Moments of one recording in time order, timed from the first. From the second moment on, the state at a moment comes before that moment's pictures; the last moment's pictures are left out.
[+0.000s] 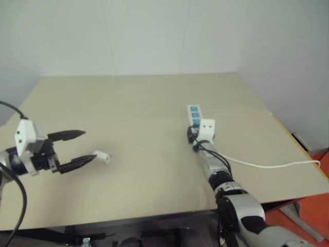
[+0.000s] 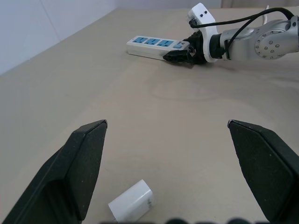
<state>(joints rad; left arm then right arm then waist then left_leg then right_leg) -0.04 0.95 0.52 -0.18 -0.63 0.34 -1.21 -0.86 -0.05 -0.13 1.03 0.04 -0.14 -0.12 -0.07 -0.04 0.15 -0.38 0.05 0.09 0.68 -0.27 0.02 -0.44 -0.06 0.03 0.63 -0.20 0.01</state>
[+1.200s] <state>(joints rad) -0.16 0.96 0.41 -0.11 -0.62 0.33 -1.31 -0.53 -0.32 0.19 0.56 0.22 -0.25 1.27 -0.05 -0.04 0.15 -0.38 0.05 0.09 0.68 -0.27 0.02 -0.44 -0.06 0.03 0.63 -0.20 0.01</state>
